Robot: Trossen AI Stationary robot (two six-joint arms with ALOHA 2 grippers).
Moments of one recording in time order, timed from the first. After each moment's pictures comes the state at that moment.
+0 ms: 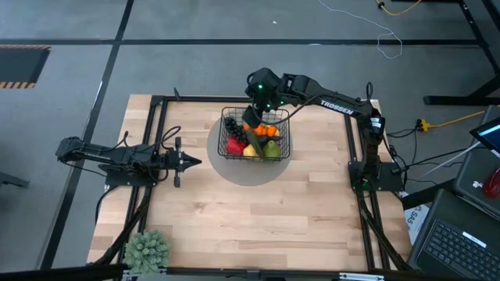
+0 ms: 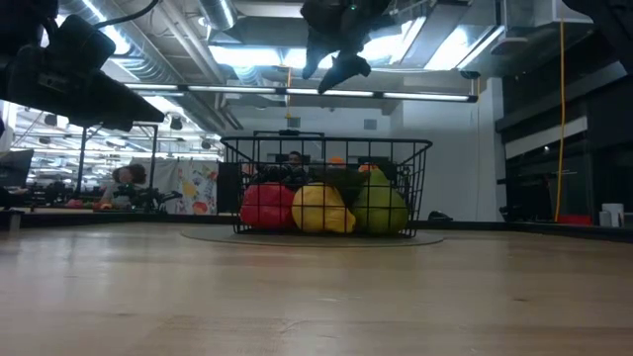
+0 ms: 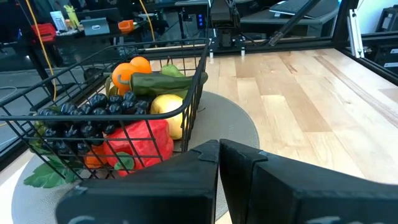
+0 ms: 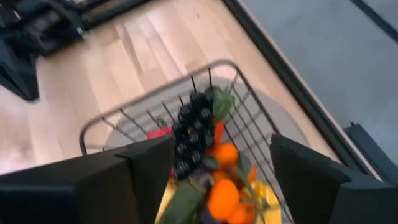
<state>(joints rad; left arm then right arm) -0.13 0.15 0.01 0.05 -0.28 0.06 -0.32 1.94 2.04 -0.96 0.03 0.18</state>
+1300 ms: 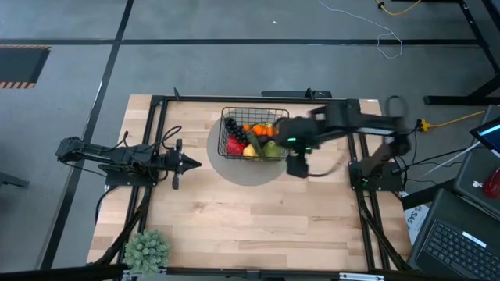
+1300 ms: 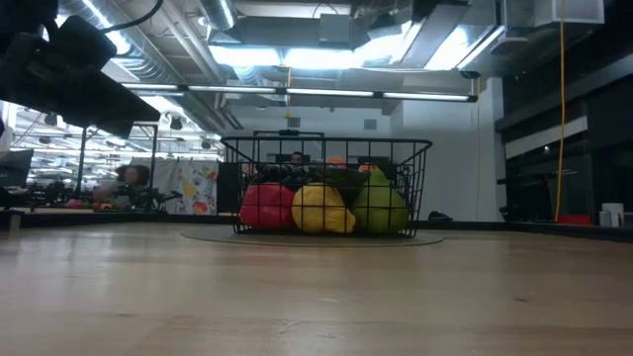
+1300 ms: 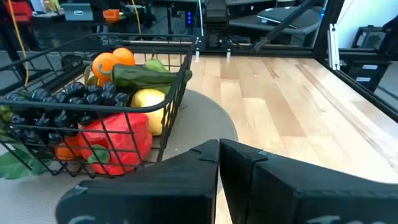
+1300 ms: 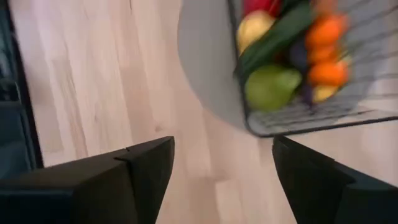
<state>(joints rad) -0.13 0.15 0.01 0.05 -0.22 -0.04 0.08 1.71 2.04 -1.54 0.05 0.24</state>
